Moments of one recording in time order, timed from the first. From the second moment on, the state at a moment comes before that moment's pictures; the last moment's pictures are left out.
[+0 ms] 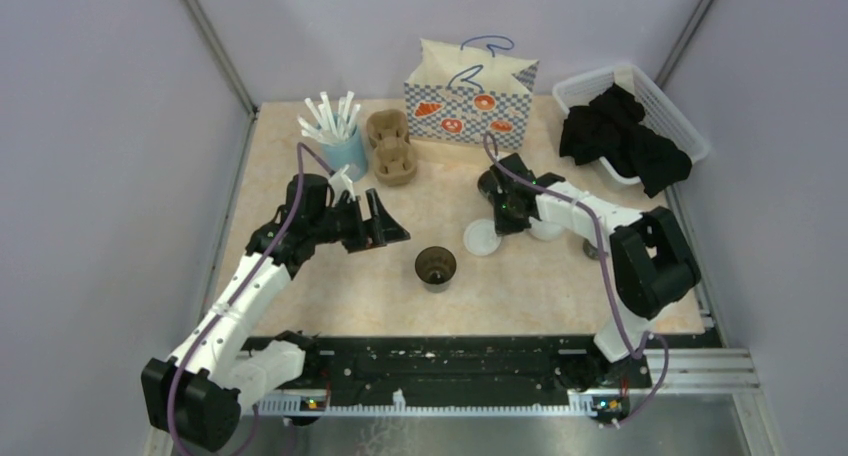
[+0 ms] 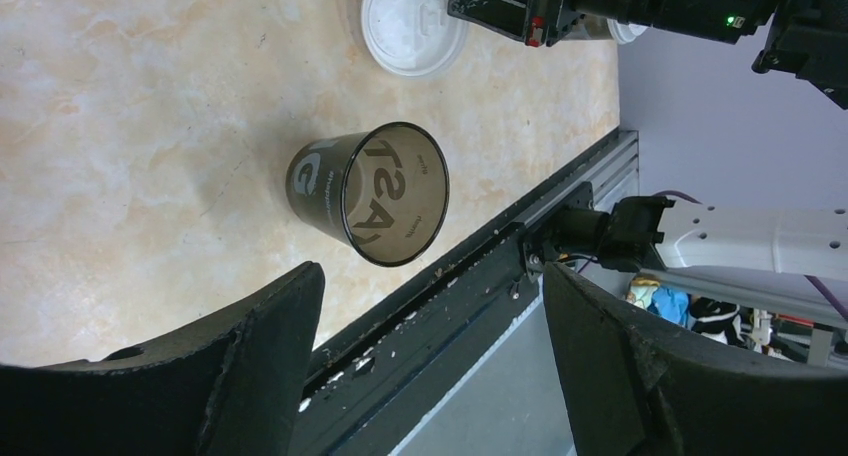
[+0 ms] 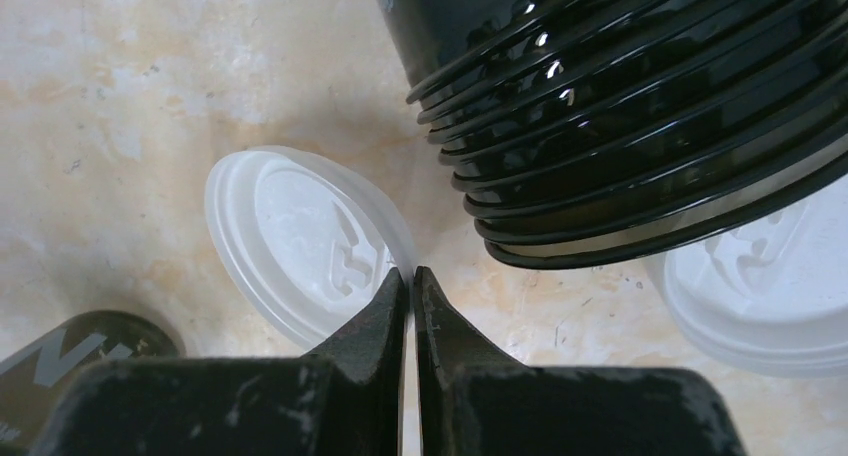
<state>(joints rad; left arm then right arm) -0.33 0.99 0.86 -0.52 0.58 -0.62 0.54 1.69 1.12 -0.56 0.08 0.42</state>
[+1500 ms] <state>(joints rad) -0.62 1.38 1.36 -0.73 0.22 -0.56 0.77 1.50 1.61 -0.97 -0.02 0.38</state>
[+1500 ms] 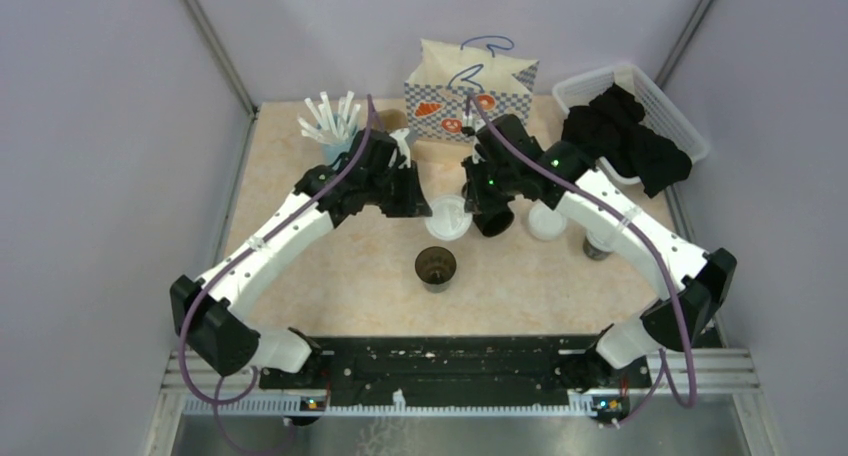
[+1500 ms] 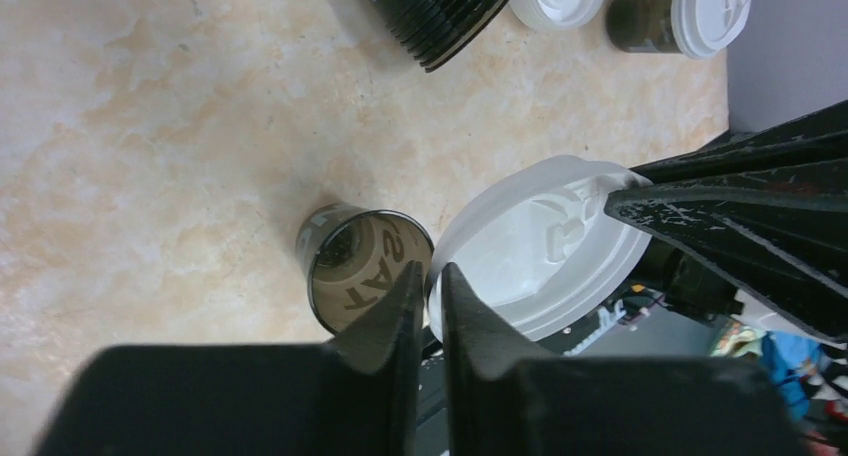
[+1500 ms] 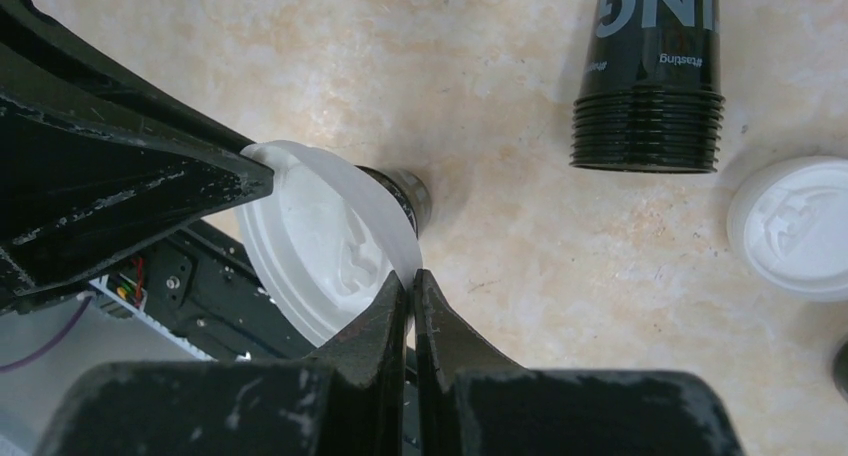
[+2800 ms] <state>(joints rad) -0.32 1.25 0.70 1.32 0.98 -1.94 0.65 1.22 1.22 0.17 -0.80 1.22</state>
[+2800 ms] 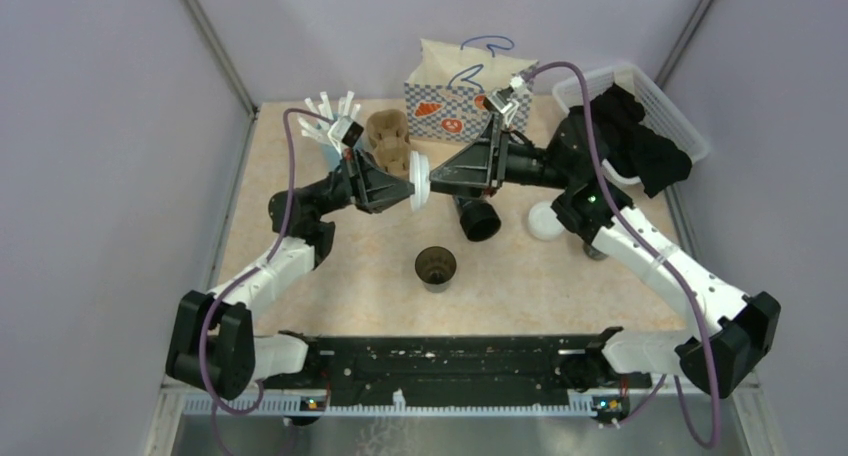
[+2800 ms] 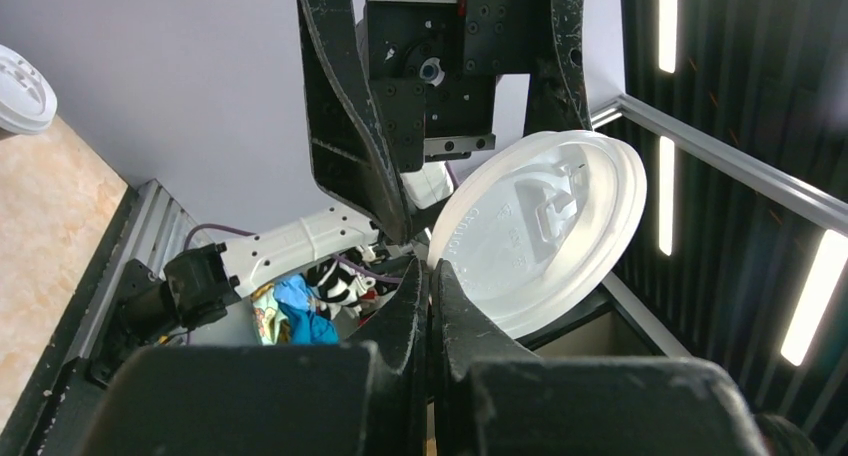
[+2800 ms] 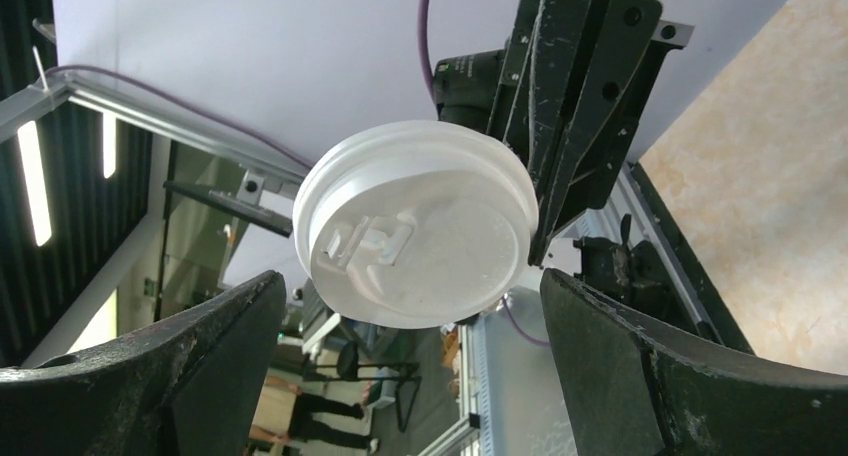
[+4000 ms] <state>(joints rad) -0.32 1.27 0.70 1.38 0.96 -1.99 0.72 1.23 1.23 0.11 -0.70 1.17</state>
